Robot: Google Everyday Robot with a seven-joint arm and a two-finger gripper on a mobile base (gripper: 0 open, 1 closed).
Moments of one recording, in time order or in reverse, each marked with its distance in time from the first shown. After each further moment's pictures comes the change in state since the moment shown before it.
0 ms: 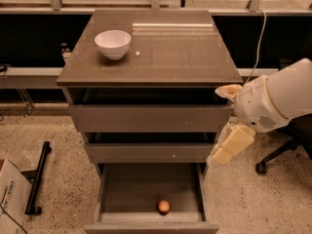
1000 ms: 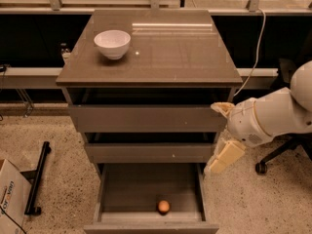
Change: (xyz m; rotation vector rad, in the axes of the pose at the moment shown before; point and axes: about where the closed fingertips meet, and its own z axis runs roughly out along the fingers) arm 0.044 -0.008 0.056 -0.021 -0.026 -0.014
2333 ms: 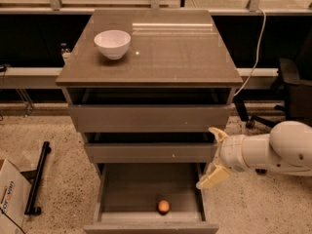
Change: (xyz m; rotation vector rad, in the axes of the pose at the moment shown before) arm 0.089 -0.011 0.098 0.110 -0.091 0.027
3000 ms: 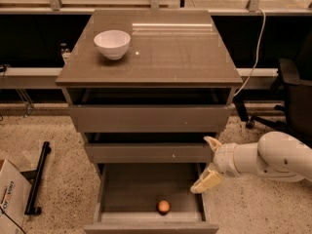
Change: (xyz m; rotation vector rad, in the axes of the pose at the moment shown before) arm 0.033 0.005 0.049 -0.031 -0.025 0.078
